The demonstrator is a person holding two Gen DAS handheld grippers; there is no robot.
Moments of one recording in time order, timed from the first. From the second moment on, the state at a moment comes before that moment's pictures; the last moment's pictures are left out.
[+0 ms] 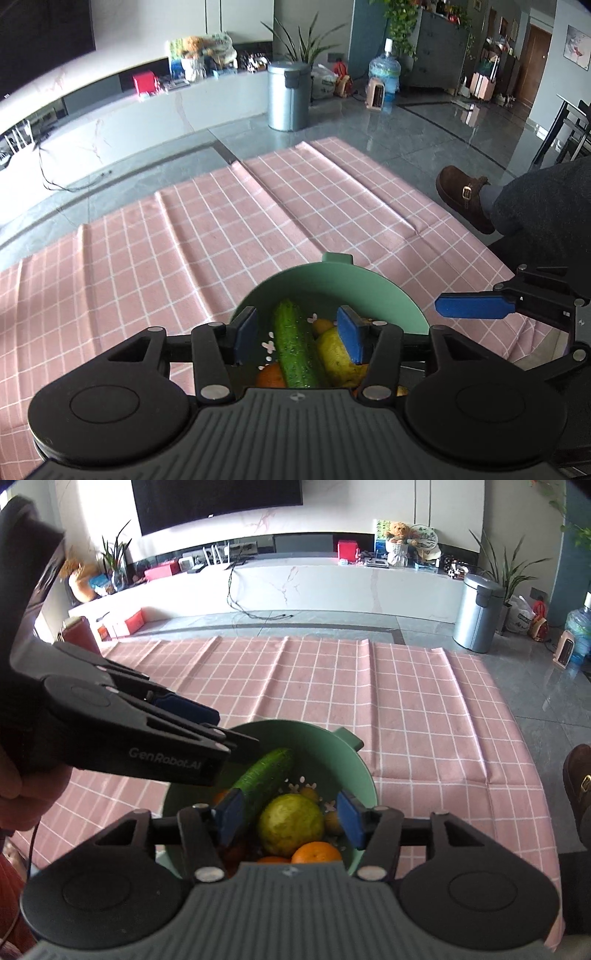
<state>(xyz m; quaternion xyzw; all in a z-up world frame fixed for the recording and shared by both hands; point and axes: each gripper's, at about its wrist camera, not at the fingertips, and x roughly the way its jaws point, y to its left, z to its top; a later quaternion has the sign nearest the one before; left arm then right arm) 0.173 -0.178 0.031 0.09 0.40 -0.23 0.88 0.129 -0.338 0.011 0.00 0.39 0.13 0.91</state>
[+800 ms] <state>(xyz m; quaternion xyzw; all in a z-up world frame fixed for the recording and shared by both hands) 0.030 -0.078 0.044 0.11 0.24 -0.05 0.96 -0.015 -0.260 0.022 0.07 0.25 0.04 0.97</state>
